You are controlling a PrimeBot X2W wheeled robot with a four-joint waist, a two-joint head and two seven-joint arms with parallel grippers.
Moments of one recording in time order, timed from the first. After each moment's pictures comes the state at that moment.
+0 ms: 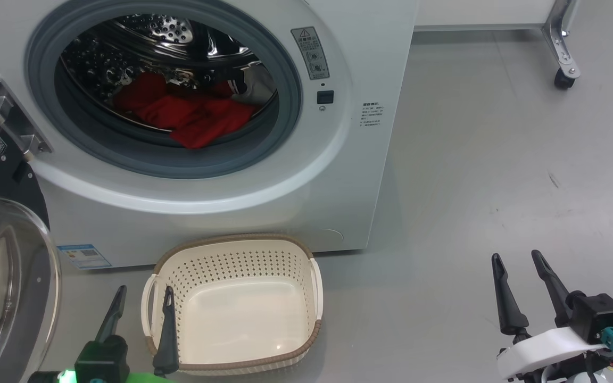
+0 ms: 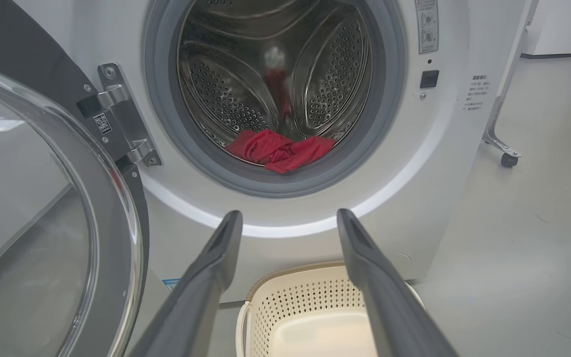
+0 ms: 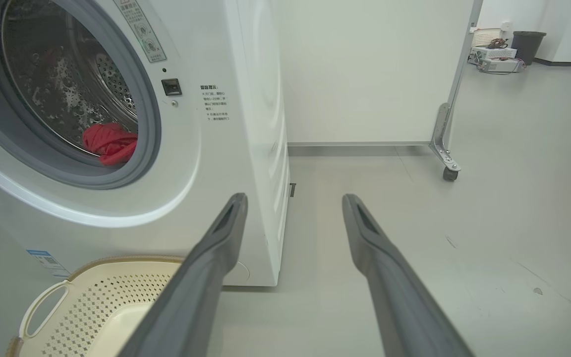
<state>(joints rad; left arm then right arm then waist) 0.17 0.05 -0.15 -0.06 -0.18 0.11 -0.12 0.08 -0.20 0.21 0.11 0.39 -0.05 -0.24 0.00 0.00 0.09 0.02</state>
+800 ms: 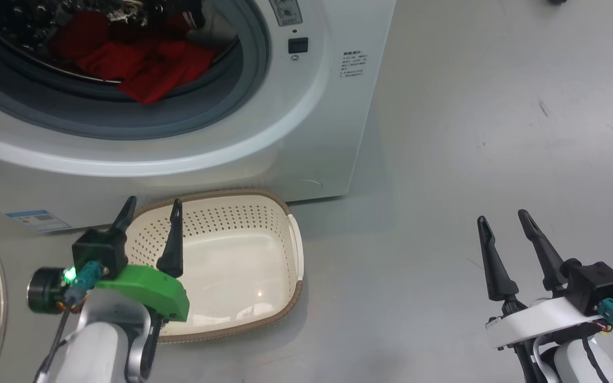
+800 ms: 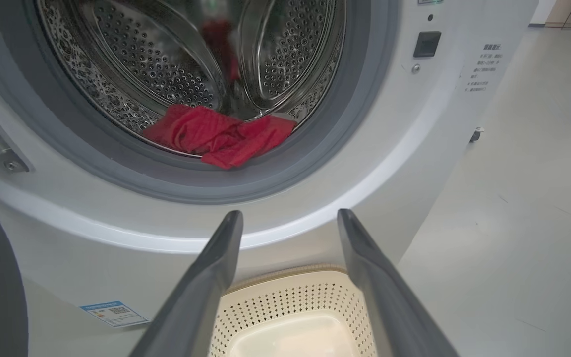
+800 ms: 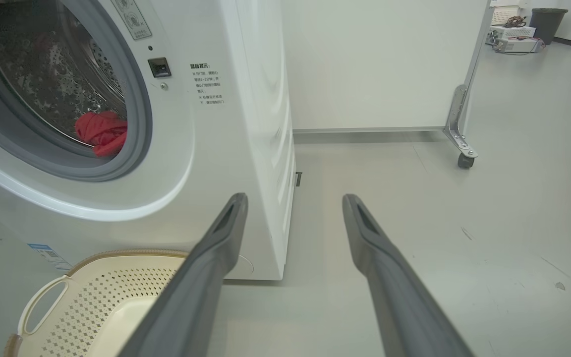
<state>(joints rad) -0.15 0.05 -0.16 0.10 -0.26 0.03 0.00 0.01 -0.20 0.23 0.06 0.39 -0.01 -0.25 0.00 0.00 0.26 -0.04</state>
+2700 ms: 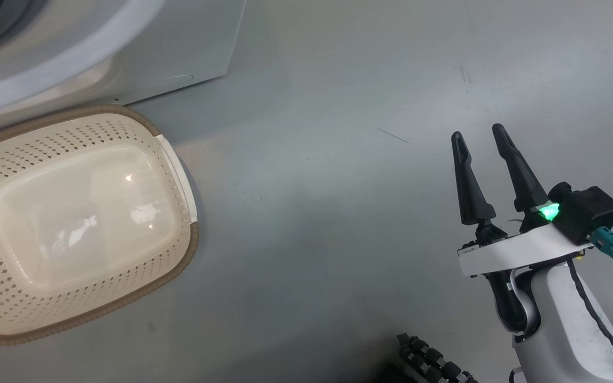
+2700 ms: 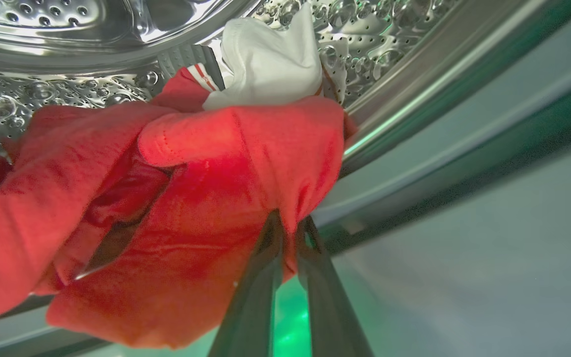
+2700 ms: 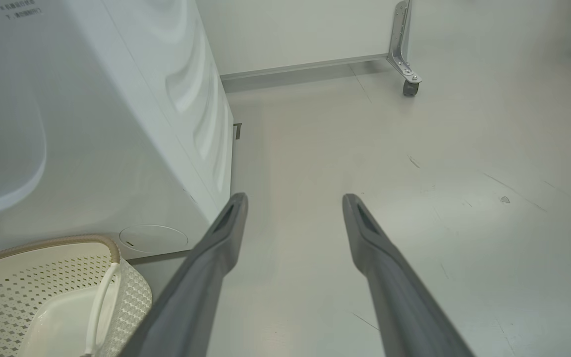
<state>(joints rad) -1.02 0.33 -0.05 0.53 -0.29 -0.08 0.54 -0.25 -0.08 0.21 0.11 0.41 0.10 -0.25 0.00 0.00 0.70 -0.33</state>
